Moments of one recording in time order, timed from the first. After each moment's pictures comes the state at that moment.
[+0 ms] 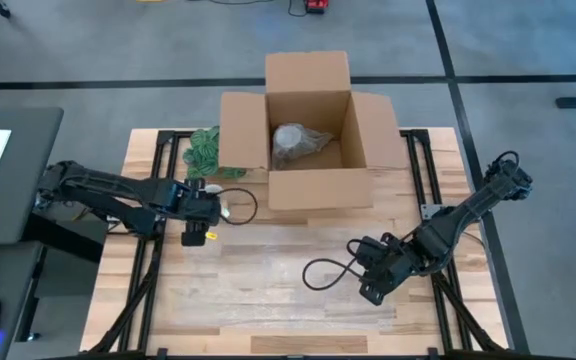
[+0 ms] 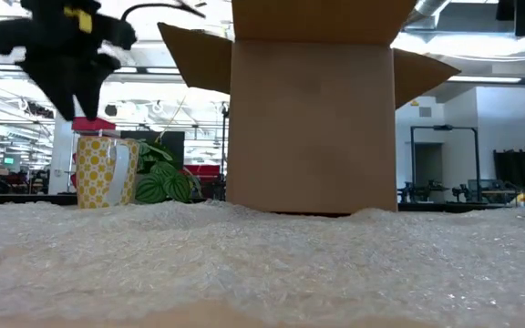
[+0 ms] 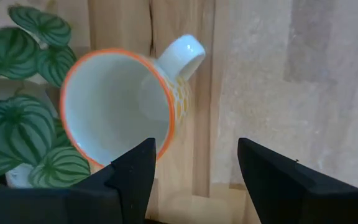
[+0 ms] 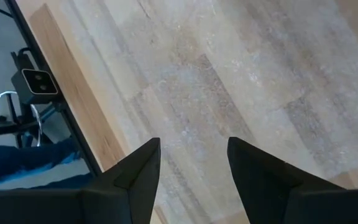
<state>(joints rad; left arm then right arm) -0.12 1.14 0.93 -1.22 -0.31 -0.13 0.61 1.41 1.24 -0.98 0.16 1.14</state>
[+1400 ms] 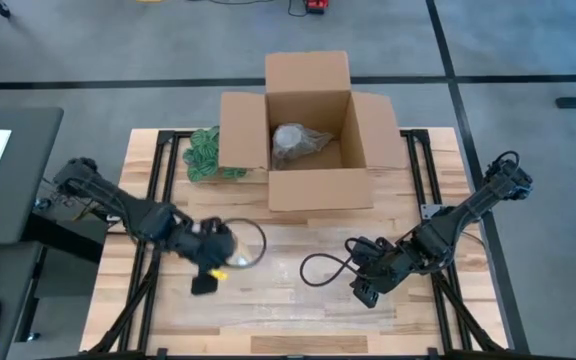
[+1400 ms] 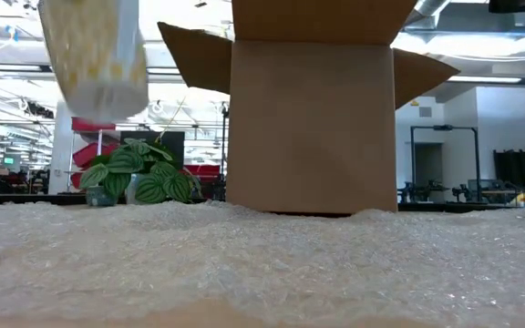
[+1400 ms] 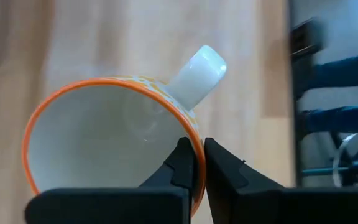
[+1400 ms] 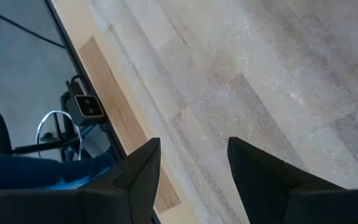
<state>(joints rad) -0.51 1.33 1.29 -1.00 -0.14 -0.55 0.60 1.41 1.24 -0.84 0.16 1.19</state>
